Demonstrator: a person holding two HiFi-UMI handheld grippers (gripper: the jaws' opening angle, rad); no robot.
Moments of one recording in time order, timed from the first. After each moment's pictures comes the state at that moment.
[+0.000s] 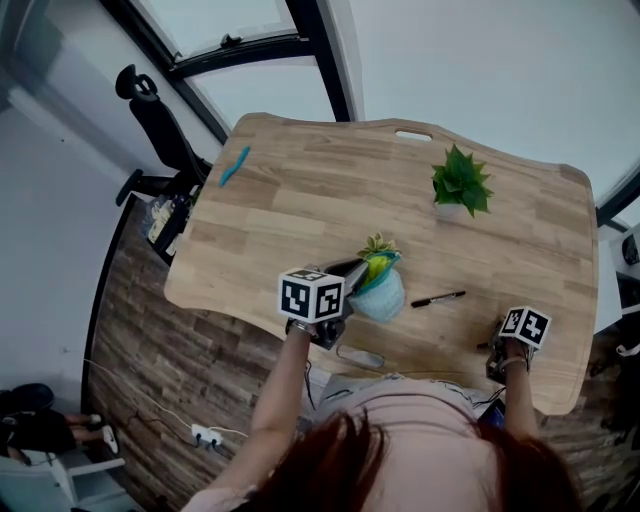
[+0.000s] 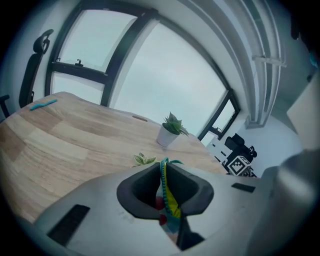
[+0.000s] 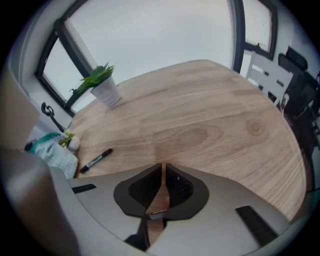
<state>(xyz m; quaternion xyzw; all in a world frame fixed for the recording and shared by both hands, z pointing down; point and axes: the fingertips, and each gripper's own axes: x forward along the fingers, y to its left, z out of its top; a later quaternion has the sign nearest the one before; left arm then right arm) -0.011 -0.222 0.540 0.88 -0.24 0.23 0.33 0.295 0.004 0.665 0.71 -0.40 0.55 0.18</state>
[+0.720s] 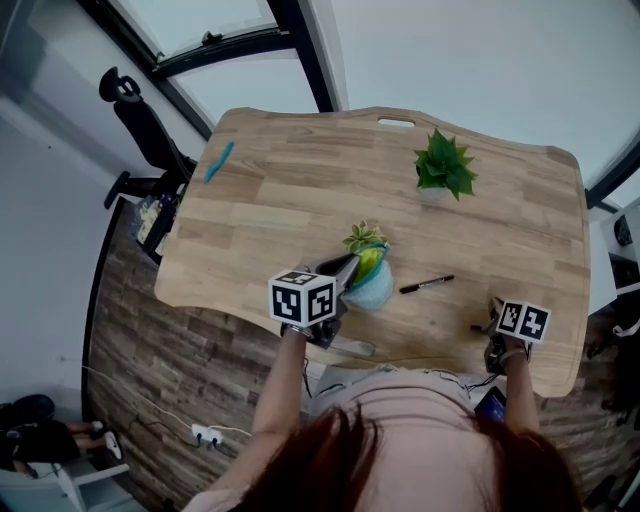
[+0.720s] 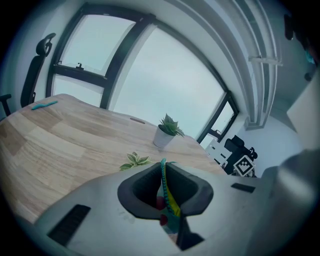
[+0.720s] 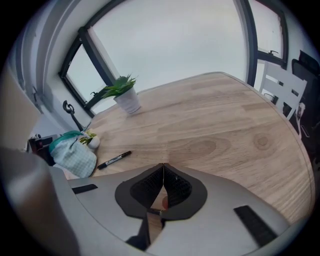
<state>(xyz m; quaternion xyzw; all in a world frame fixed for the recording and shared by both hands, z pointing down) -0.004 -0.202 0.534 0.89 -0.25 0.21 0.33 0.285 -0.005 0.635 0.70 -0.49 0.50 0.15</state>
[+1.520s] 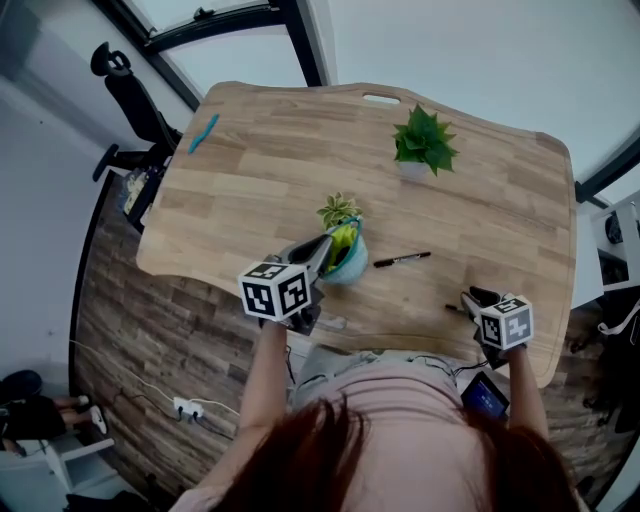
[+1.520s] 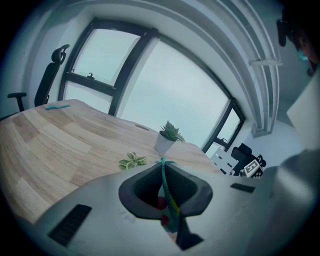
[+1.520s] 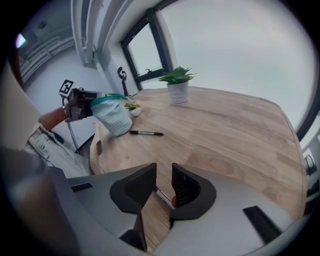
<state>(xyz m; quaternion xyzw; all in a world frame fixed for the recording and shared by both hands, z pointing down) -0.007 -0.177 0.521 0.88 -0.30 0.16 0.32 0.251 0.014 0.615 0.53 -0.70 0.39 0.29</state>
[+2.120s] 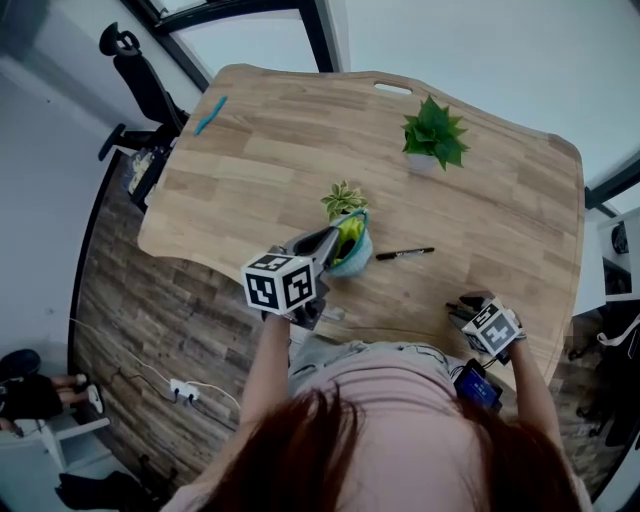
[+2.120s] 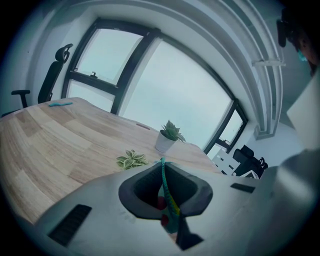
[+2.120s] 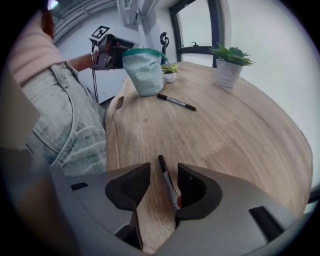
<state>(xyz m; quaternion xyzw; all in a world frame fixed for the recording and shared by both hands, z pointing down) 0.000 -0.170 0.523 0.87 -0.32 0.16 0.33 0.219 0.045 0.662 0.33 -0.76 0.31 0.47</state>
